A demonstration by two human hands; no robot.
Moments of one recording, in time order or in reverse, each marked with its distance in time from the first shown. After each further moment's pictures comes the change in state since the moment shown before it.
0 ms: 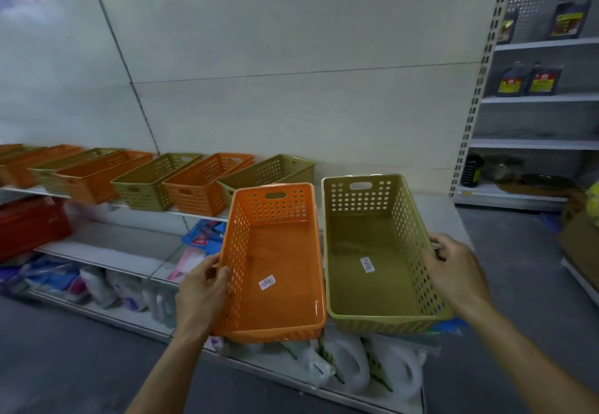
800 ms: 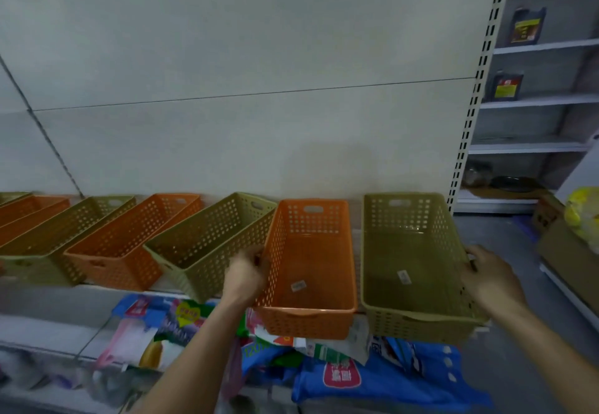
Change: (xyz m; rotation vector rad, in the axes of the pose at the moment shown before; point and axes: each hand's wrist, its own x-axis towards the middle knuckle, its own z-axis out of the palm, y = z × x) left_hand 0.200 0.078 0.204 0.215 -0.315 0.111; right_hand 0.204 0.076 0.001 -0.204 0.059 0.220
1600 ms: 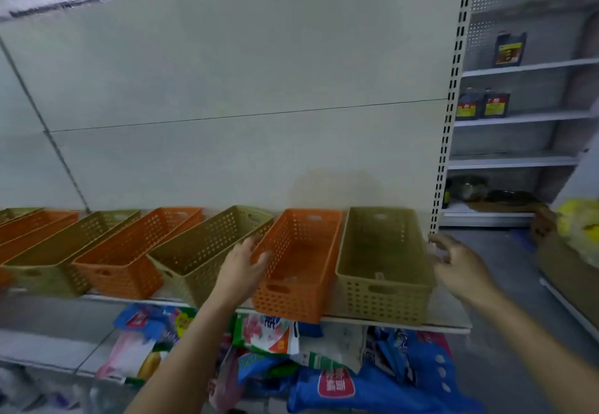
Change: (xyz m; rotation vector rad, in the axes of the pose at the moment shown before) left_hand -0.014 0.022 -0.015 0.051 -0.004 0.224; right_hand 0.003 -0.010 -0.016 0.083 -0.065 -0.194
